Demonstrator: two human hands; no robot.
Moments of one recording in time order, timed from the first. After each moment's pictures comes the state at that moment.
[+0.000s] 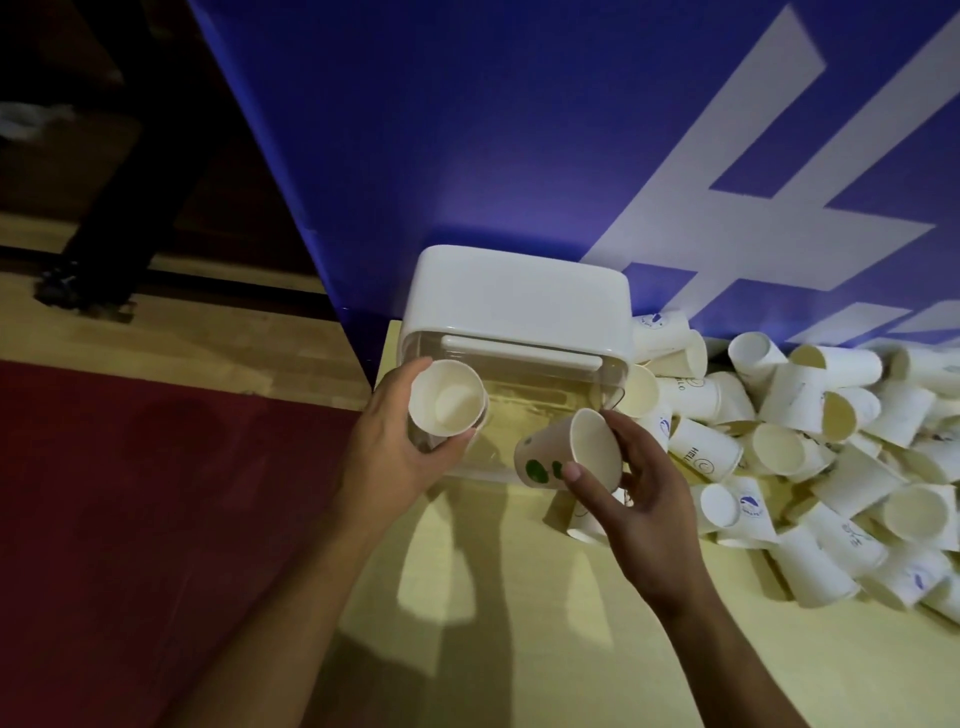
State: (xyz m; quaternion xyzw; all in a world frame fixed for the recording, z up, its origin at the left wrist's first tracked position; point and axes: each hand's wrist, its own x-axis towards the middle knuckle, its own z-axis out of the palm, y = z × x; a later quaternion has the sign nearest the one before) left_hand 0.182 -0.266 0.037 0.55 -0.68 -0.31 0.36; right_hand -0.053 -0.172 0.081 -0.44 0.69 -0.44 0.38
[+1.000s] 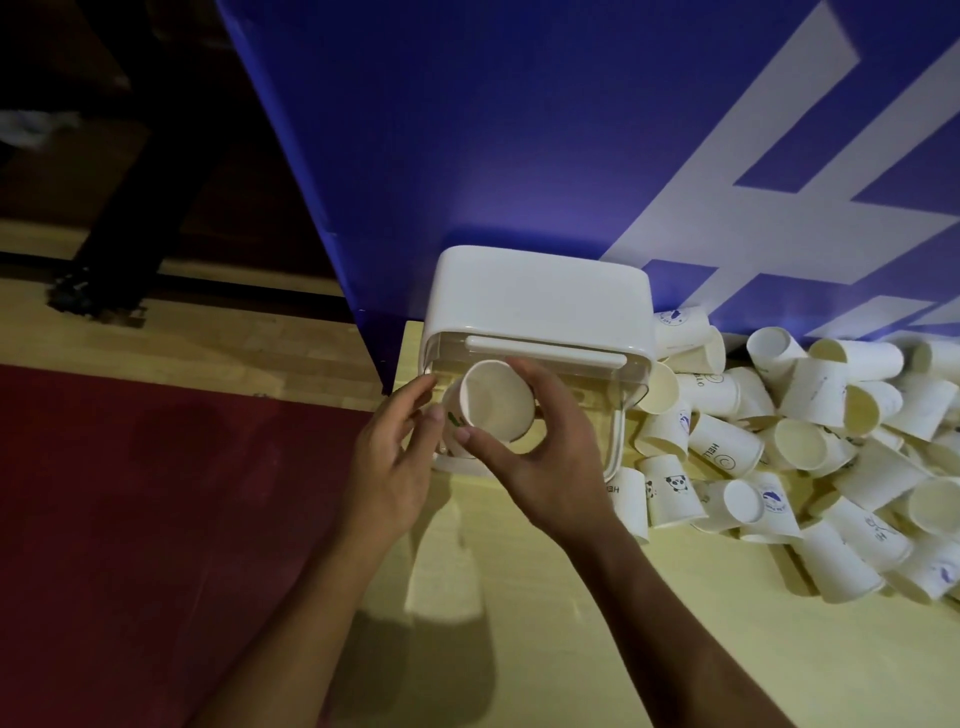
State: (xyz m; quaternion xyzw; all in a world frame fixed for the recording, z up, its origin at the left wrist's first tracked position) left_hand 0.203 -0.256 0.045 0.56 -0.54 -0.49 0.39; right_hand 0.032 -0.231 0.081 -0.57 0.64 -0.43 0.30
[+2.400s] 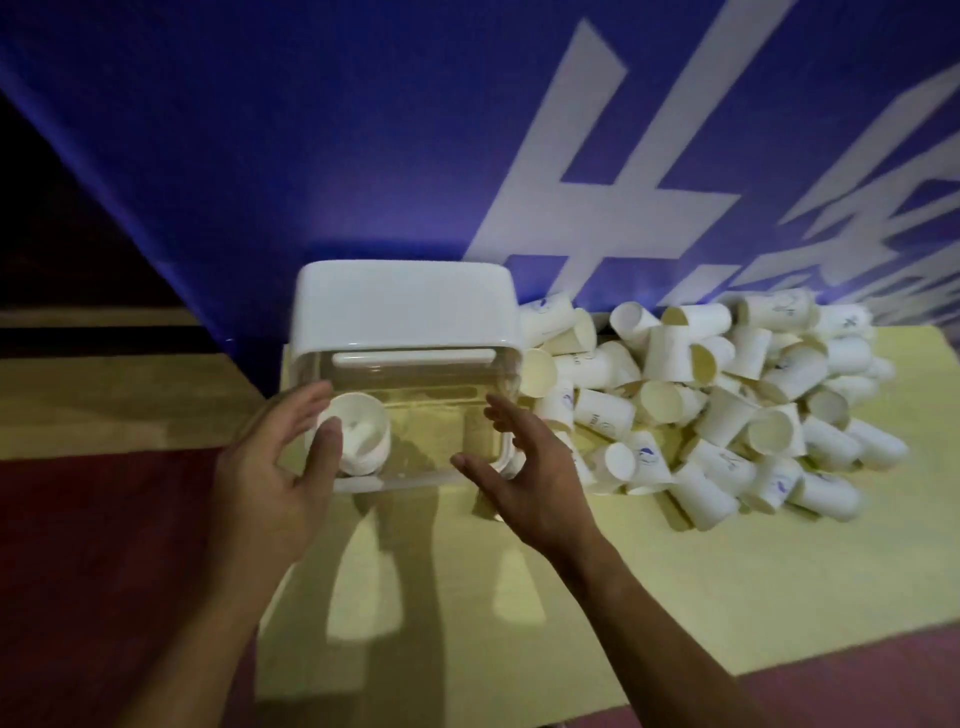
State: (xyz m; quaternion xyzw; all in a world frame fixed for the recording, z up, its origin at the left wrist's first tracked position) left_hand 0.186 -0.258 0.078 0.55 -0.63 -0.38 0.40; right_hand -0.052 -0.181 0.064 -0.51 0.75 -0.33 0.27
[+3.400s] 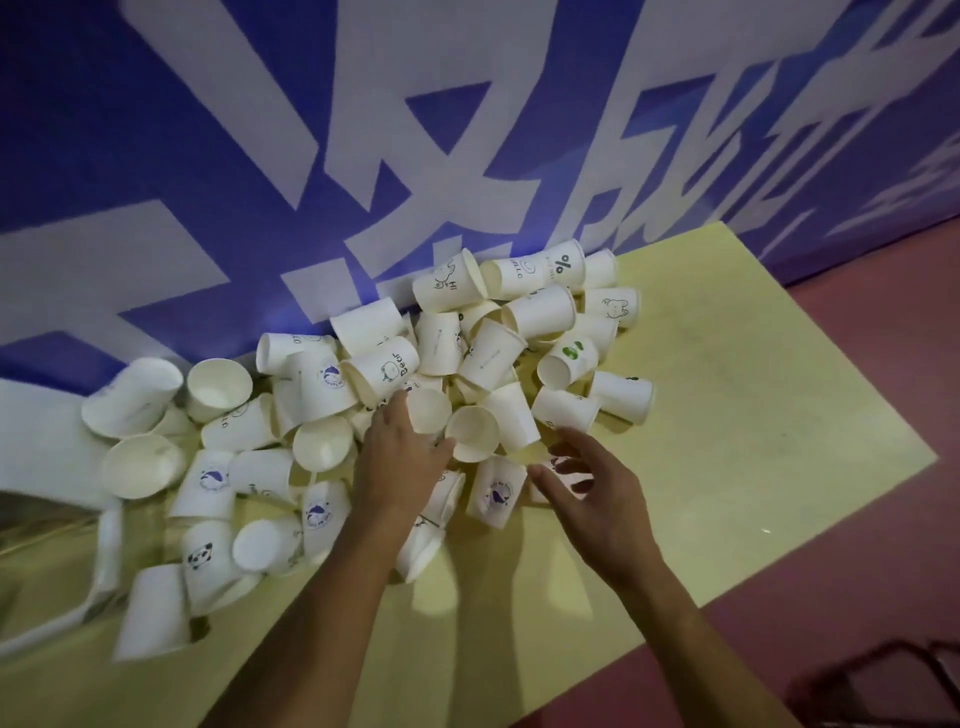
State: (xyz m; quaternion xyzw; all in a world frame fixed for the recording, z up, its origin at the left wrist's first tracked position) left_hand -0.366 -0.153 -0.007 0.53 -0.78 -0.32 0.07; right_hand -0.505 0.028 0.027 -0.29 0.83 -0.41 0.25
